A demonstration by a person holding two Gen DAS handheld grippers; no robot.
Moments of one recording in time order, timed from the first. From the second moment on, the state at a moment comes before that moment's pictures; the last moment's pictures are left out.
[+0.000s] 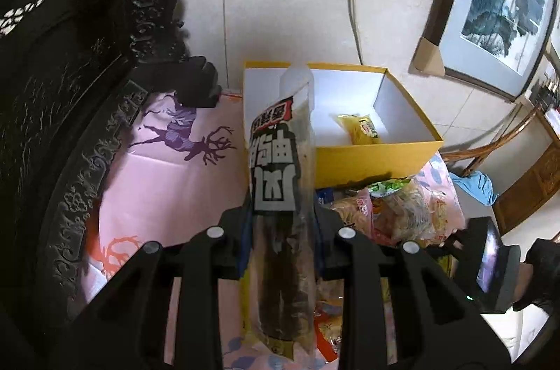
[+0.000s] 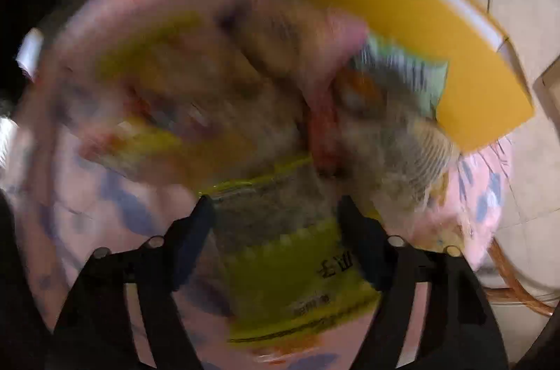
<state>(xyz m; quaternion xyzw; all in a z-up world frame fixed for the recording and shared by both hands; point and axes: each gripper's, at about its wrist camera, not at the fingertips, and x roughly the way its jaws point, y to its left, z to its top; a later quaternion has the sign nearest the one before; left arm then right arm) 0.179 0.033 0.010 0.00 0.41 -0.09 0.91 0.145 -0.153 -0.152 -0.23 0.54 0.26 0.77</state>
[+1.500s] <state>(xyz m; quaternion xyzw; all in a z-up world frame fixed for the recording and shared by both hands) 0.102 0.038 0.016 0.00 0.40 -0.18 0.90 0.028 -0.158 -0.061 0.13 0.47 0.01 0.87</state>
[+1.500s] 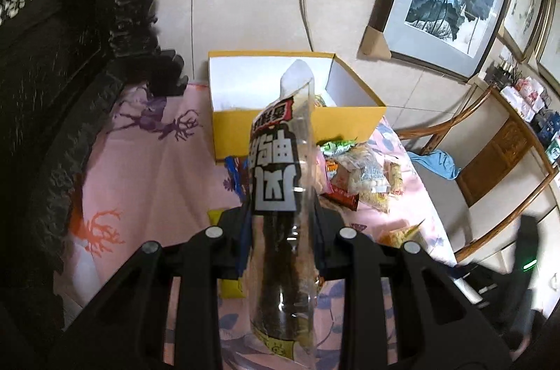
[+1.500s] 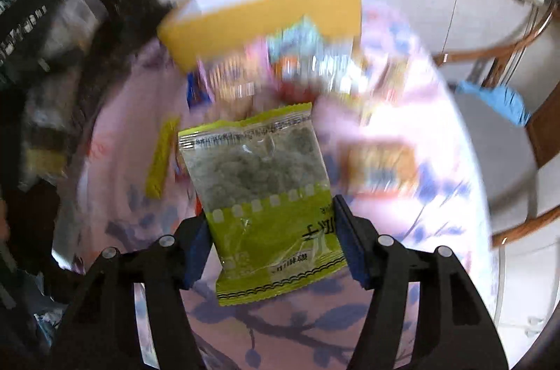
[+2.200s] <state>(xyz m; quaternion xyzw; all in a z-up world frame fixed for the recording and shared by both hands) 0.262 -0.030 0.009 0.08 0.40 -0.10 0.91 0.234 -0.229 0.070 0.14 0.30 0.07 0.94</state>
